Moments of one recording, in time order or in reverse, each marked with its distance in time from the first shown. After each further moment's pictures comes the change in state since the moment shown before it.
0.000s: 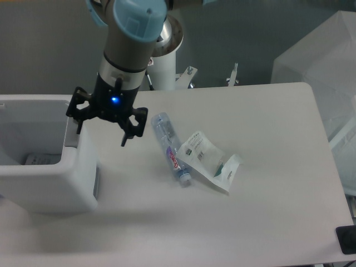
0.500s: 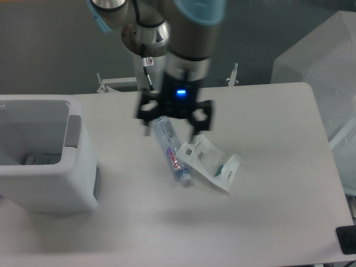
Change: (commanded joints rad) arm 0.300 -0.038 -0.054 0.032 0.150 0.375
